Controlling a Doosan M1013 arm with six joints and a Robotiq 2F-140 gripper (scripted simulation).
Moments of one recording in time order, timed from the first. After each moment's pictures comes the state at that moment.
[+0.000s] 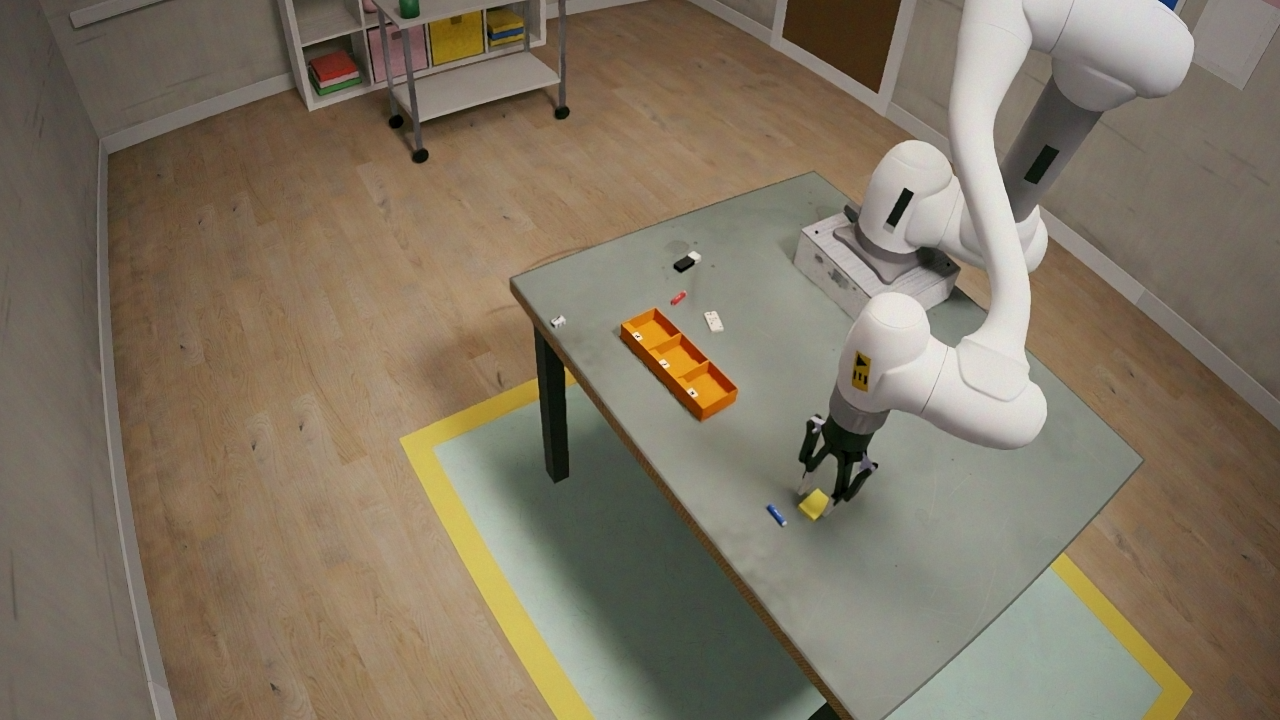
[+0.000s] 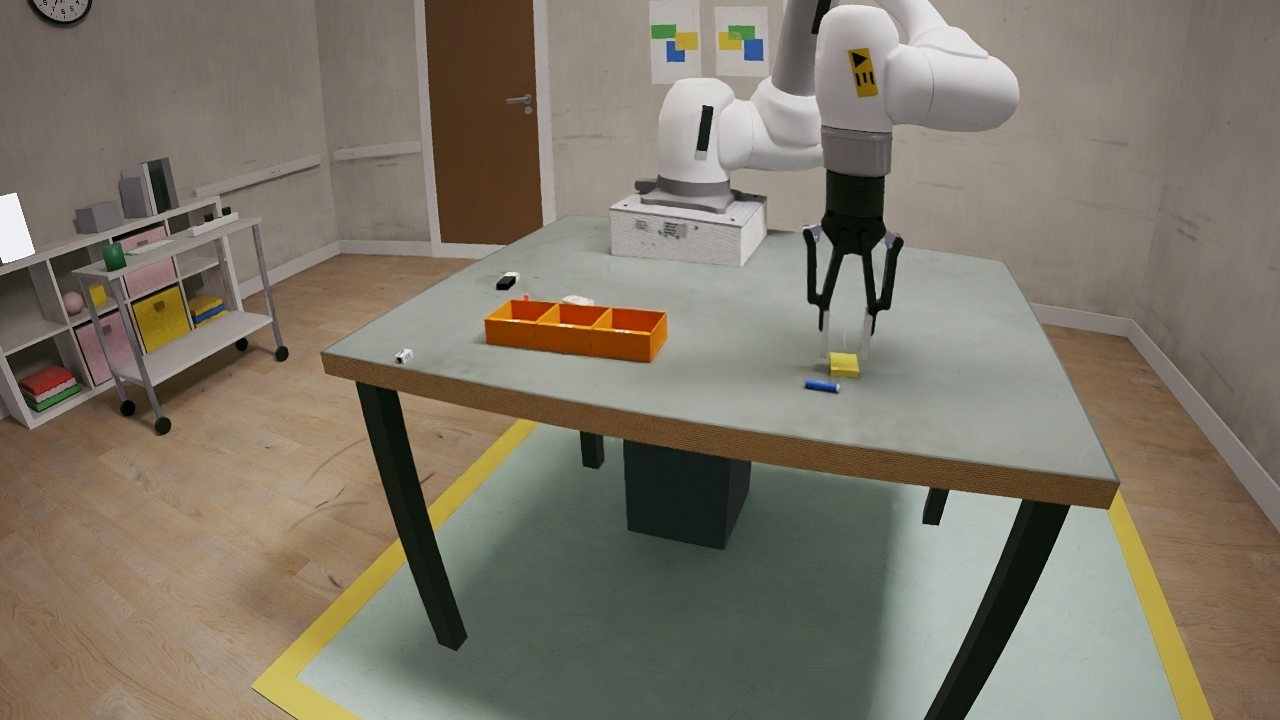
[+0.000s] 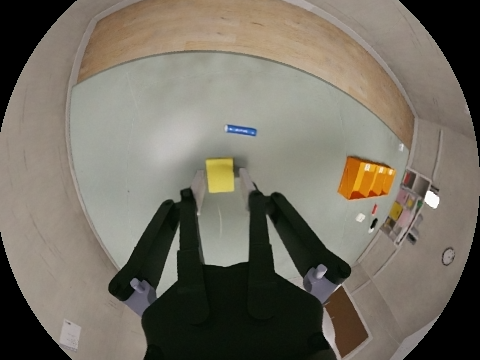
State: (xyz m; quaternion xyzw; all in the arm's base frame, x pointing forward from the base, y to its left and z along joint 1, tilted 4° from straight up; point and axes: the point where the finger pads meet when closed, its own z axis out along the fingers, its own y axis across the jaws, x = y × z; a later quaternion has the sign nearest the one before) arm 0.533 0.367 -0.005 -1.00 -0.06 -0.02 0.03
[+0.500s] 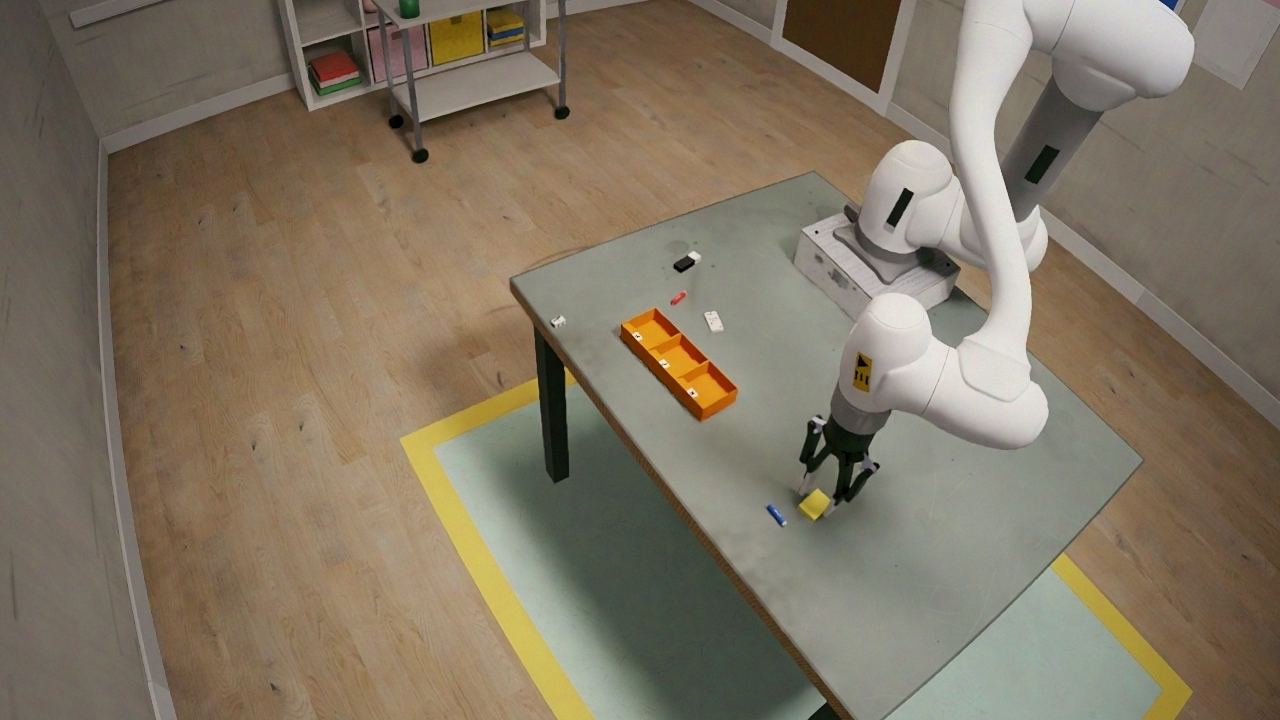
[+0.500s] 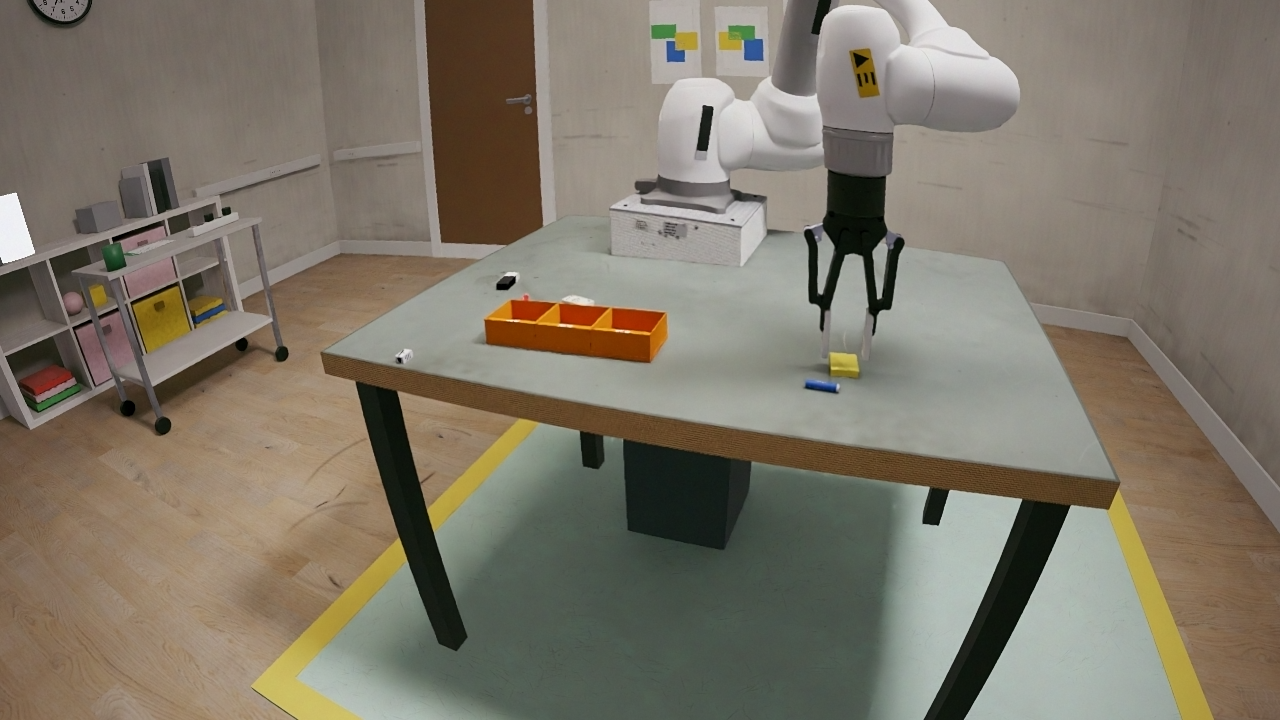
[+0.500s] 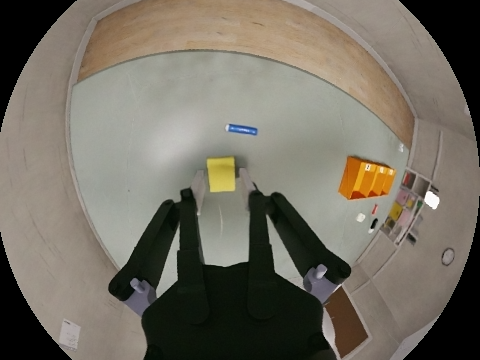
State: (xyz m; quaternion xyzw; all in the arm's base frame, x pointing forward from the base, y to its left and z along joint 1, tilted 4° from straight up) arm 0.532 0.369 -0.005 -1.00 -0.06 -0.02 0.03
